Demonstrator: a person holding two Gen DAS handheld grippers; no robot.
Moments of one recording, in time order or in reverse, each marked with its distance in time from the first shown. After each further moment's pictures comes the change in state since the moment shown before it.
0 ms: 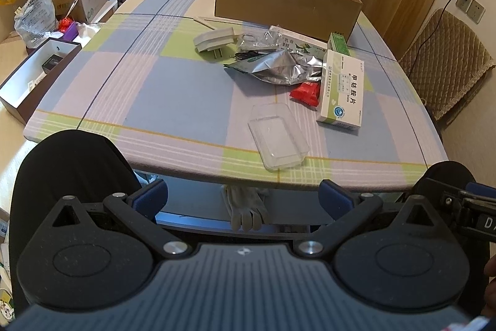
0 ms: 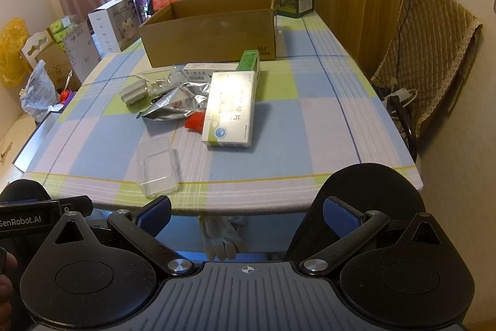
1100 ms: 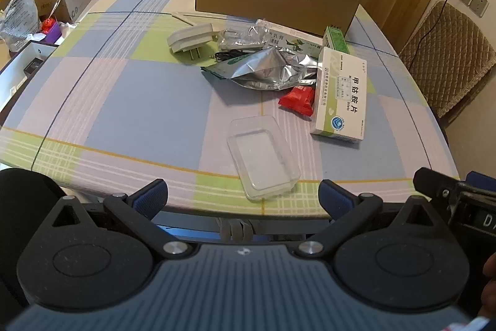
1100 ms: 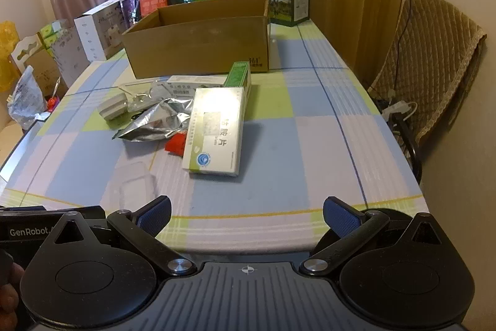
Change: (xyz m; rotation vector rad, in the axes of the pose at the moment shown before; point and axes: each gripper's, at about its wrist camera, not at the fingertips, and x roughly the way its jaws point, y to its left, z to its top) left arm 0.059 -0.020 0.027 0.024 0.029 -0.023; right arm 0.046 -0.010 0.027 -0.019 -0.035 -0.027
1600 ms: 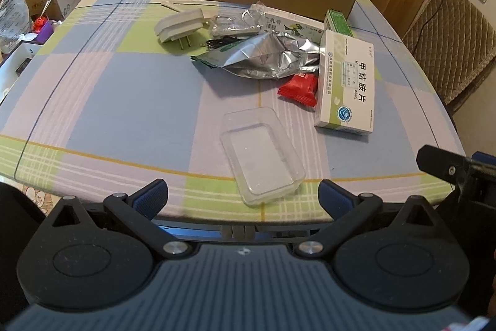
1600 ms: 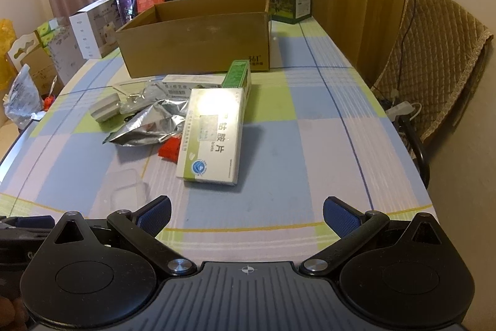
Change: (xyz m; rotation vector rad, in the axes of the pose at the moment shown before) left arm 0.032 -0.007 0.002 0.038 0.034 -0.001; right arm 0.026 -0.003 0.010 -0.005 0.009 0.002
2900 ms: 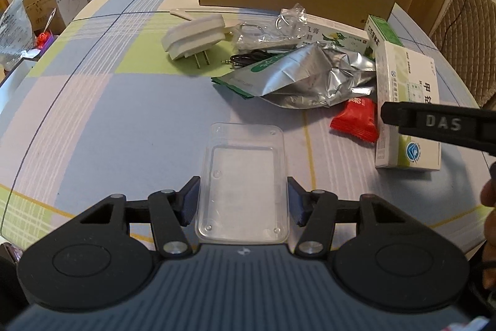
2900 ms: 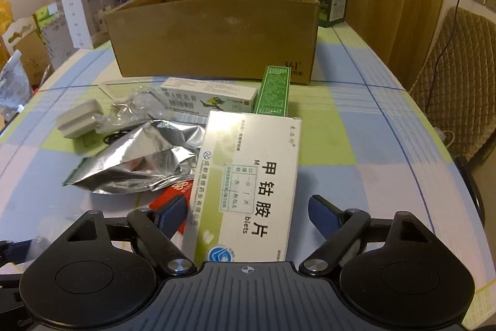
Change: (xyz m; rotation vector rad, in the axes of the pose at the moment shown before) left arm 0.068 0.025 0.034 0.056 -0.042 0.042; right arm 0.132 0.039 0.046 -0.089 -0.010 0.003
